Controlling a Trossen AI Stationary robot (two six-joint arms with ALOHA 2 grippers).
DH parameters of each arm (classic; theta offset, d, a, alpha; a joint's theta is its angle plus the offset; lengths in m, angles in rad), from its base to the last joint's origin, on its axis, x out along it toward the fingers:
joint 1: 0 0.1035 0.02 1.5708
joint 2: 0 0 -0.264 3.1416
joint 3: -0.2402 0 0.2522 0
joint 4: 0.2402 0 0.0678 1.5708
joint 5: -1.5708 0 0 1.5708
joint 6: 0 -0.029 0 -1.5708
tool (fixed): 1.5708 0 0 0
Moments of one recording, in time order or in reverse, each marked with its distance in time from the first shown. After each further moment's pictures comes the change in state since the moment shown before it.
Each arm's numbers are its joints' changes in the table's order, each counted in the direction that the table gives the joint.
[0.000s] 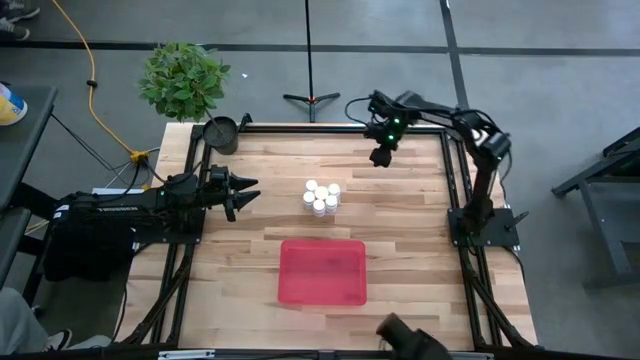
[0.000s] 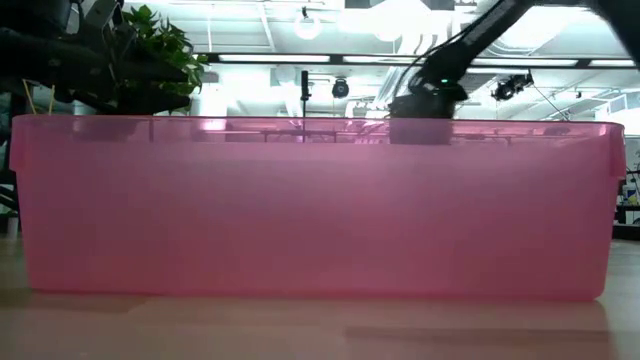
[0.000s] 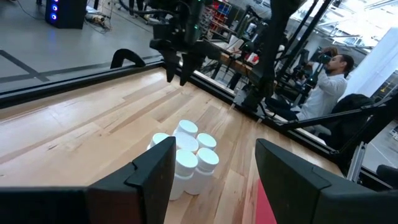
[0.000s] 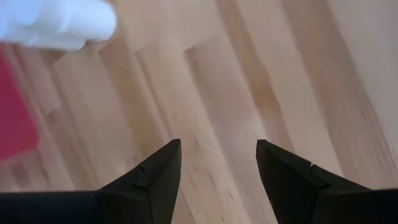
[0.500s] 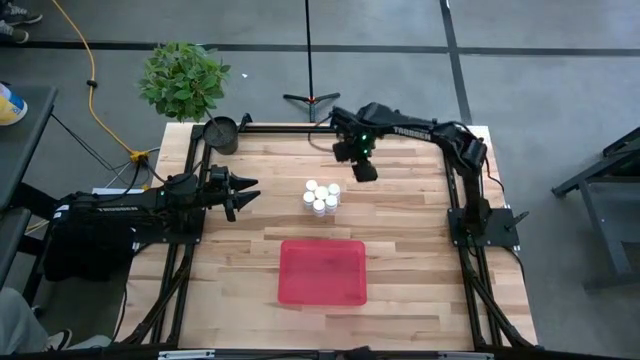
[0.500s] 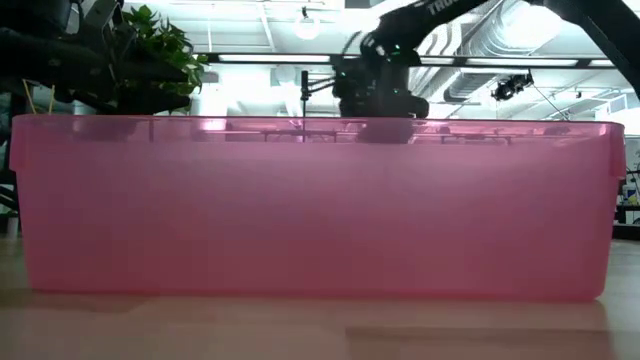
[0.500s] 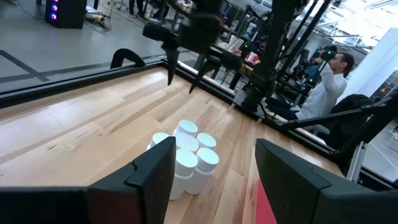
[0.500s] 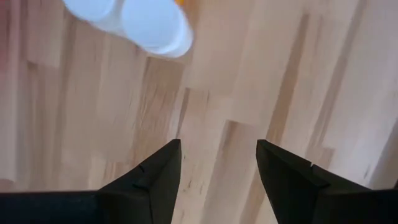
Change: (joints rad) left arm 0.000 0.000 0.000 0.000 0.000 0.000; right arm 0.306 -0.105 -0.299 0.114 -0.251 0.326
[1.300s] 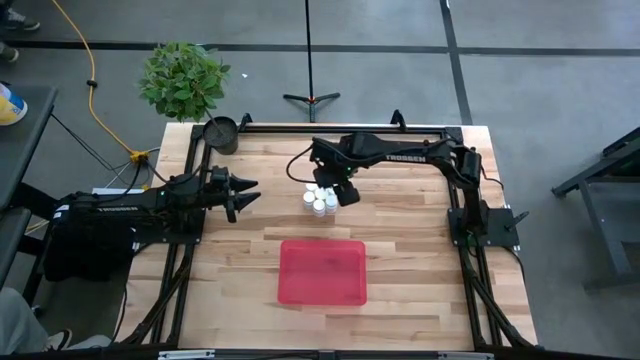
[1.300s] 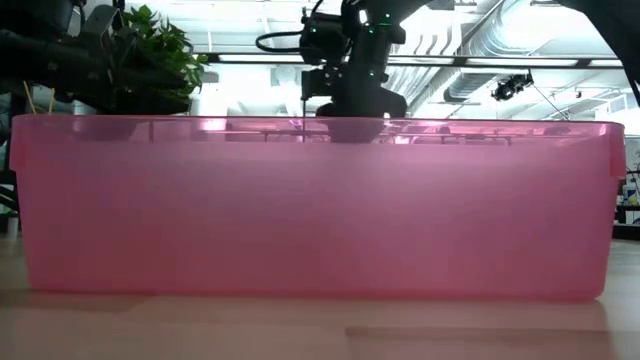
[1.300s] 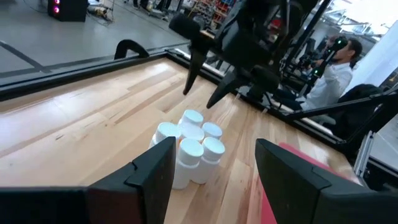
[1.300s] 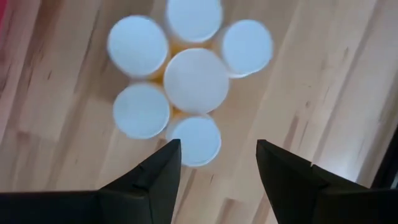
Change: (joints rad) left arm 0.000 0.000 0.000 0.045 -0.001 -0.011; right arm 0.233 0.000 0.004 -0.208 -0.164 -0.109
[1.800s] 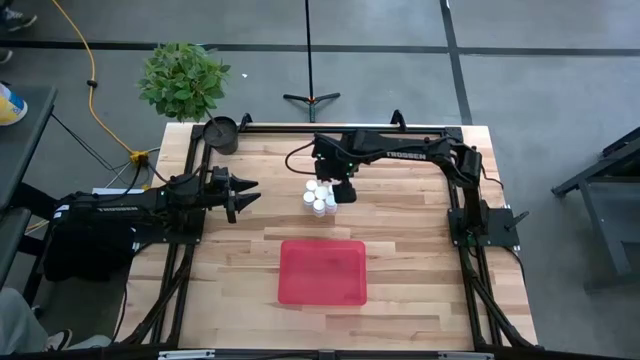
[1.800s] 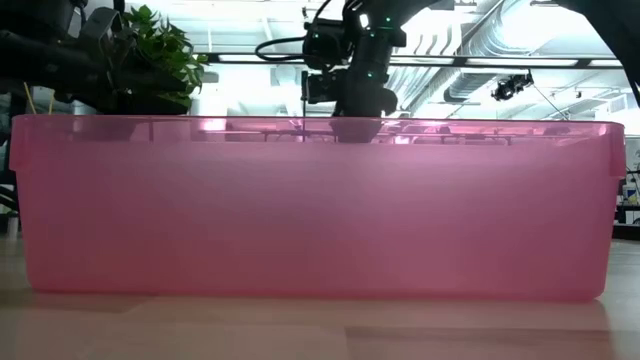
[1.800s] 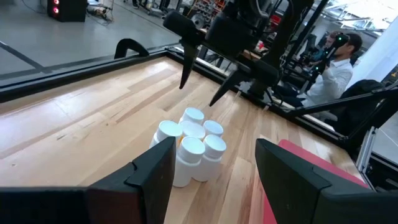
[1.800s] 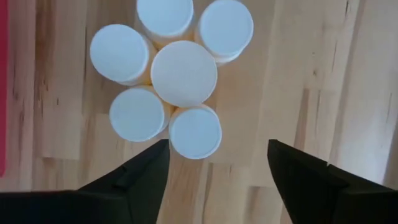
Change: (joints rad) left arm 0.000 0.000 0.000 0.004 -0.003 -0.016; right arm -0.024 0.000 0.000 0.026 0.041 -0.206
